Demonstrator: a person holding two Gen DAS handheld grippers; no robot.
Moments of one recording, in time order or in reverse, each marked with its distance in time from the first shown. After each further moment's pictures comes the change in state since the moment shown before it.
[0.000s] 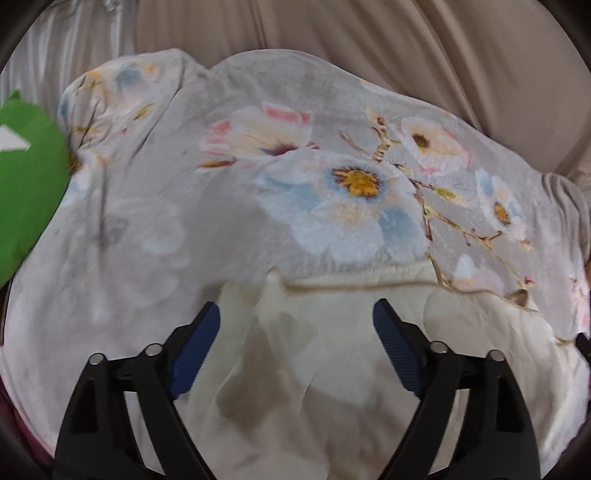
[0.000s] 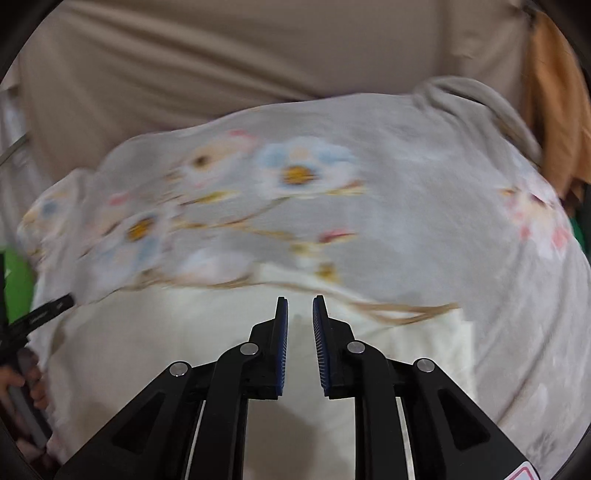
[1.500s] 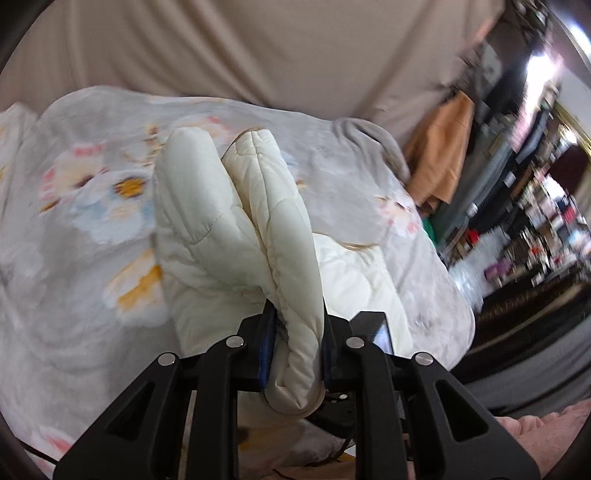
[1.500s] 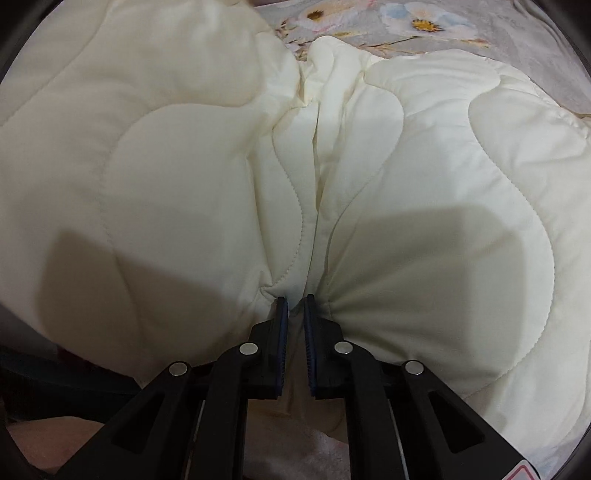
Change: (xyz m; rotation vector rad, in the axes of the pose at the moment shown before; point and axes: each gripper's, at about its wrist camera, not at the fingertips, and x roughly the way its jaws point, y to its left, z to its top) left arm -0.159 -0.143 -0.042 0.374 0.076 -0.613; right arm 0.018 0.057 -0.119 0.020 0.353 0.282
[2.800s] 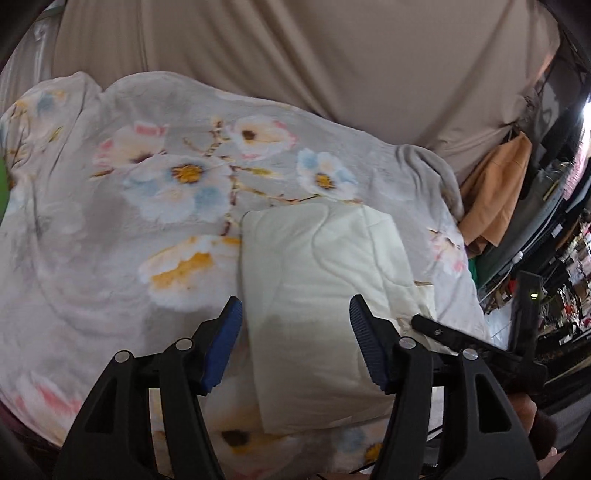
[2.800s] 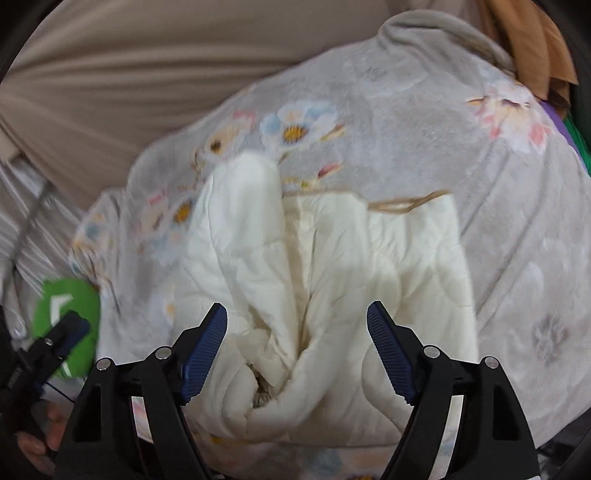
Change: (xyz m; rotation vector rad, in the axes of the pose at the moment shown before) left arm -0.013 0.024 -0.015 -0.234 -0.082 0.228; right arm -0.127 -0.074 0.037 0.247 -0.186 -0.174
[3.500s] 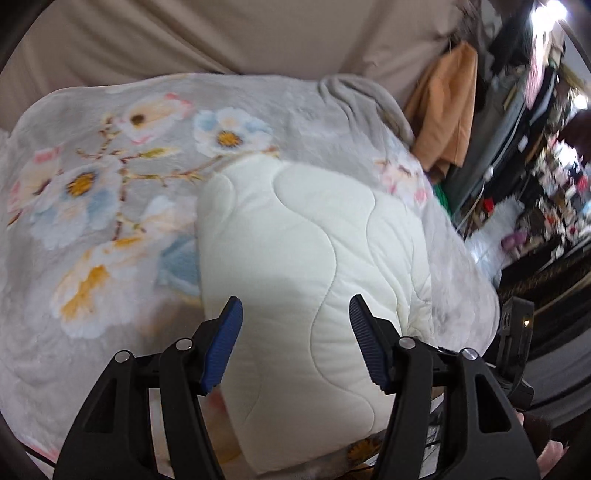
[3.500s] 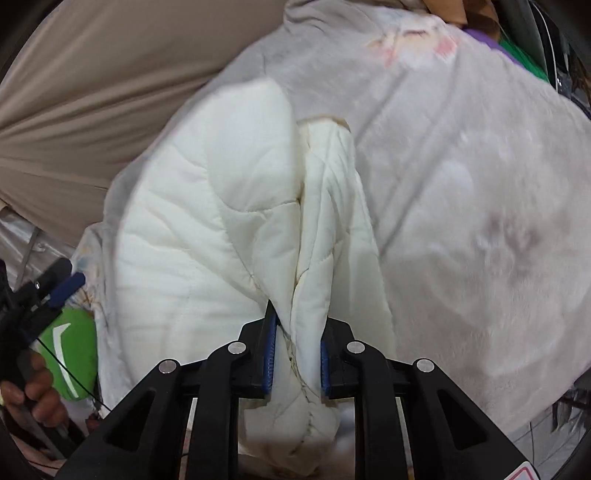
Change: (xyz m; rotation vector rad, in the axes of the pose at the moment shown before) left arm 0.095 -0.114 -0.024 0.307 0.172 -0.127; right arm -0.015 -0.138 -0.074 0.231 -0.095 0.040
